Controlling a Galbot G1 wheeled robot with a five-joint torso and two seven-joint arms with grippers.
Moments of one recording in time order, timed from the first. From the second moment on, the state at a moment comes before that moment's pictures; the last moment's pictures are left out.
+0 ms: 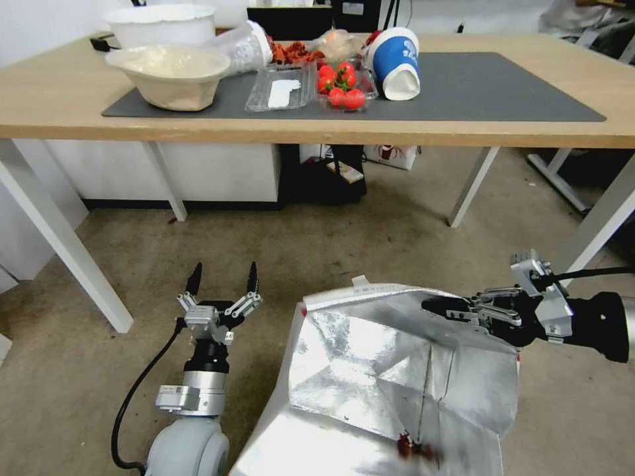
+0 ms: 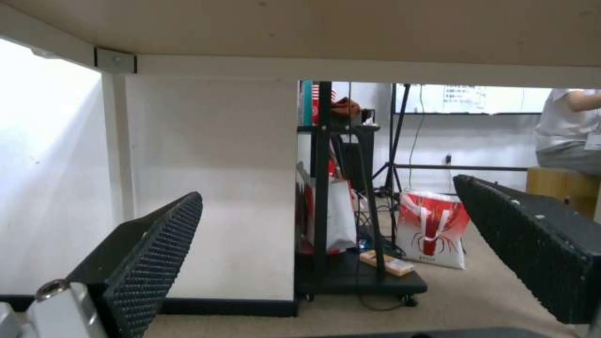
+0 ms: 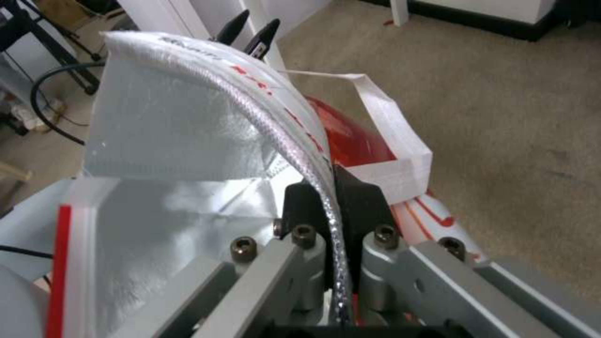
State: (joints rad) left arm 1.62 -1.45 -0.42 -2.10 -0.12 -0.35 -0.08; right arm -2.01 0.42 1.49 2.39 1.43 -0.73 -0.55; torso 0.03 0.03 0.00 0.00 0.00
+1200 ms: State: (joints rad) left arm 1.67 -1.40 -0.41 -2.07 -0.19 -0.51 -0.10; right arm -2.00 0.44 1.47 2.40 1.34 -0.73 -0.58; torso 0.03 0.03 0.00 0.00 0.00
